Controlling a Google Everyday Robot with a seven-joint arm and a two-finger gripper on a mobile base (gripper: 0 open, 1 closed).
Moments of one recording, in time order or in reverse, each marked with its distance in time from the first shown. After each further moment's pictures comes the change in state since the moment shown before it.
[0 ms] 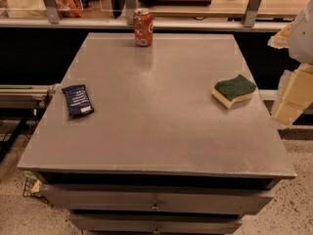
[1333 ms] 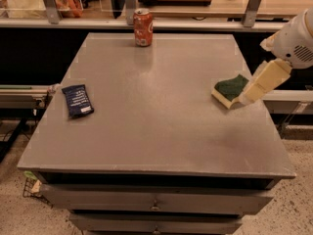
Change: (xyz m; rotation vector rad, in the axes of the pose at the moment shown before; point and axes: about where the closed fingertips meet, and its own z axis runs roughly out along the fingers) arm 0.000 -0.074 0.064 0.031 -0.250 0.240
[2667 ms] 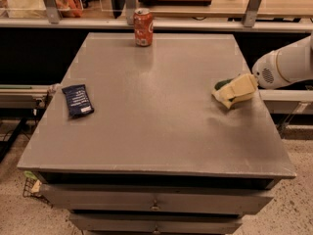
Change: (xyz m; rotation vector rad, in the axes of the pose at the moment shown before) arm 0.022 -0.050 0.097 0.115 -0.163 0.401
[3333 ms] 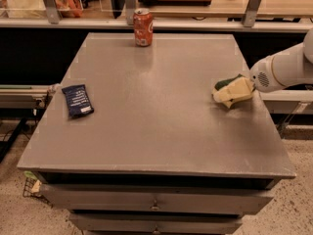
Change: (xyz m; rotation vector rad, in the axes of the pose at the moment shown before) arm 0.010 -0.006 0.016 -0.002 0.009 0.031
